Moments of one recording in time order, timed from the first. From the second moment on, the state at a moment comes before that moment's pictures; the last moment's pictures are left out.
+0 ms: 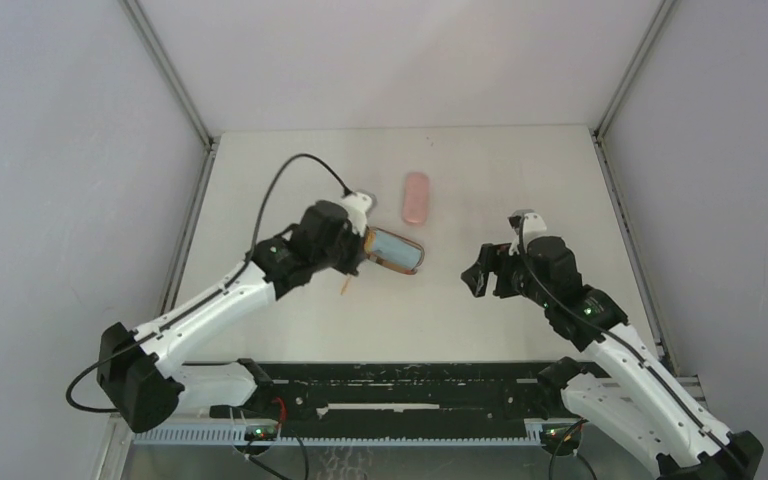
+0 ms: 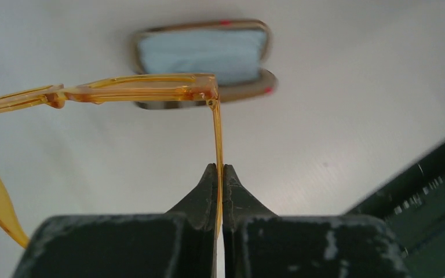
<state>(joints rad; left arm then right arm) -0.66 1.22 1.03 -0.49 -0.06 -0.20 0.50 0.73 0.67 -0.52 -0.08 0.40</state>
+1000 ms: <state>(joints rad) -1.22 1.70 1.17 -0.54 0.10 0.17 0.50 0.36 0.65 -0.81 0.15 0.65</state>
